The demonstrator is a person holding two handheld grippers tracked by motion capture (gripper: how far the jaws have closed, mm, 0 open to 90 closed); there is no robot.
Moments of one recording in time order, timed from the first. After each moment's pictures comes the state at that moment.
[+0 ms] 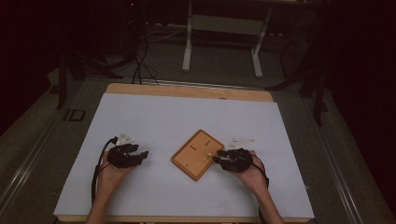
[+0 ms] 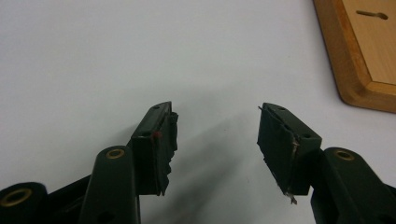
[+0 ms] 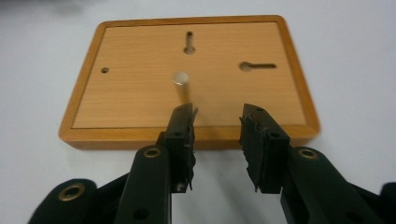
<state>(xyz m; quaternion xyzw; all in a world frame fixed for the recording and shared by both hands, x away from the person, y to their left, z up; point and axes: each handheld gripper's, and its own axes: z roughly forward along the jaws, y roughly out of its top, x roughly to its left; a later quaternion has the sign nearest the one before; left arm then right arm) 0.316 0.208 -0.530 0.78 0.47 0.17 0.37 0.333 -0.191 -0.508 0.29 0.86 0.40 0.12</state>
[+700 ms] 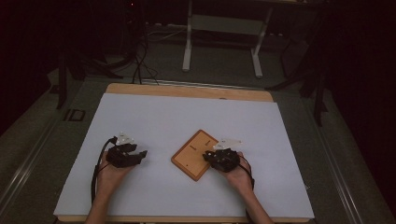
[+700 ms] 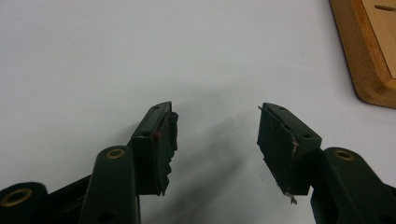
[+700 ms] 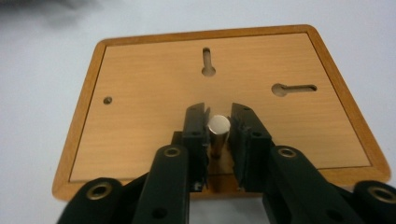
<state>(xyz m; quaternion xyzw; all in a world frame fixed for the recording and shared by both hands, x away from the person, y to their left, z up) 0.317 0.212 -0.531 0.78 0.48 0.18 0.36 0.336 -0.156 -0.524 0.31 0.85 0.41 0.13</state>
